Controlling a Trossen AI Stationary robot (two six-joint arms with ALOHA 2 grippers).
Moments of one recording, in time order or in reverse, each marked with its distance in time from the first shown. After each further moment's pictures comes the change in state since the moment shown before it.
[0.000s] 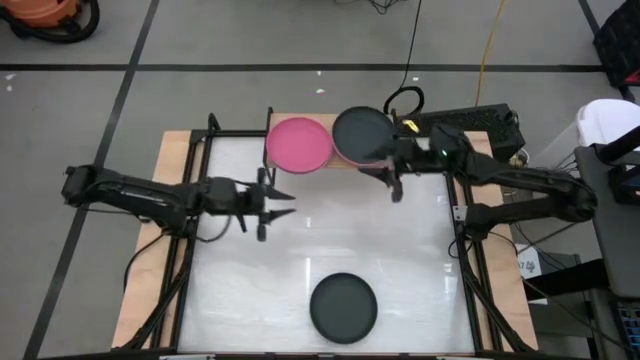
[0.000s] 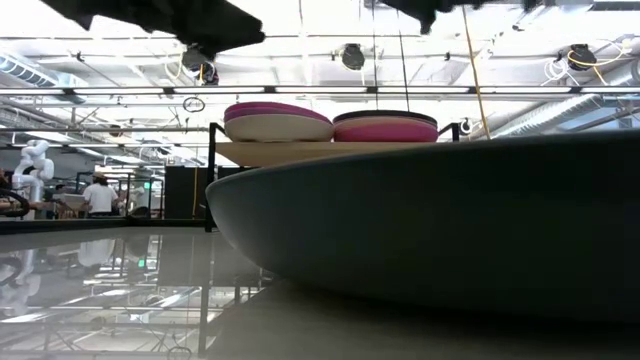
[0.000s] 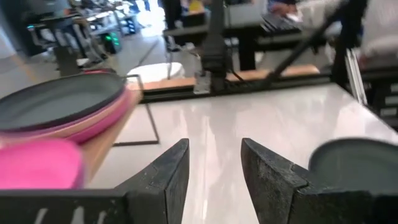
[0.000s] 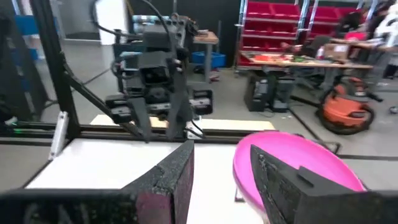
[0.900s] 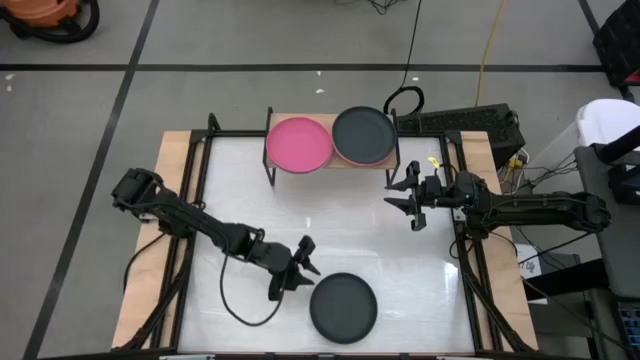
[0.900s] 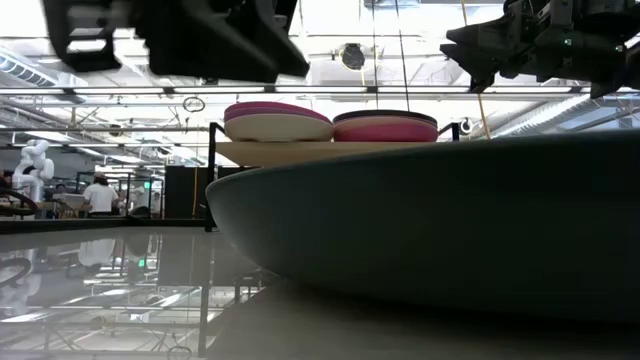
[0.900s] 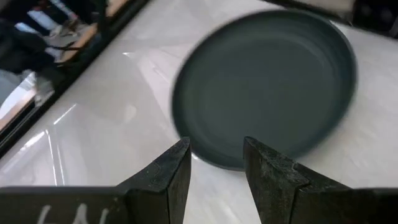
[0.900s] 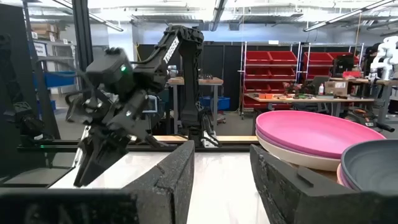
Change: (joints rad) left arm -0.327 0.582 0.317 -0.148 0.070 0.422; right arm 0.072 -0.327 -0.734 0.651 0.060 0.109
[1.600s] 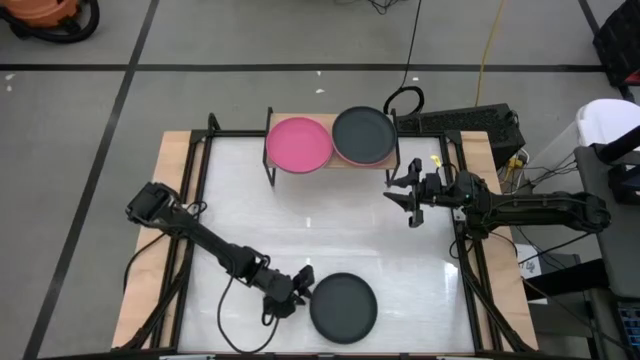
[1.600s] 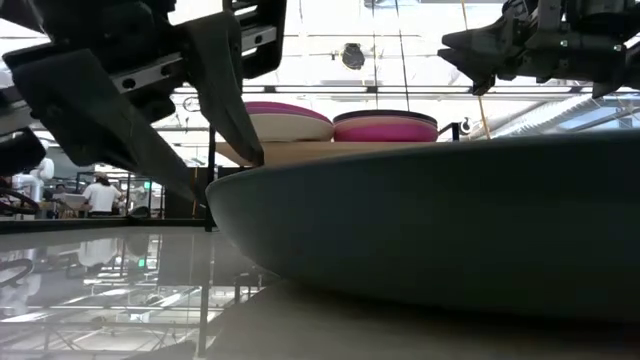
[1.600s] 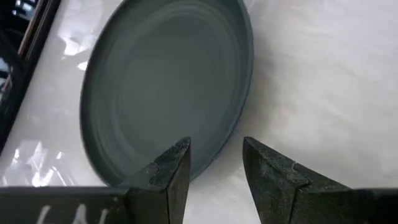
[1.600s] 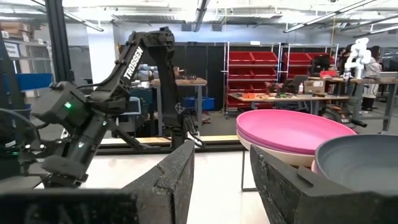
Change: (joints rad) left arm -0.137 0.183 0.014 0.022 -0.031 0.211; right arm -0.001 0.000 0.000 0.000 0.075 -0.004
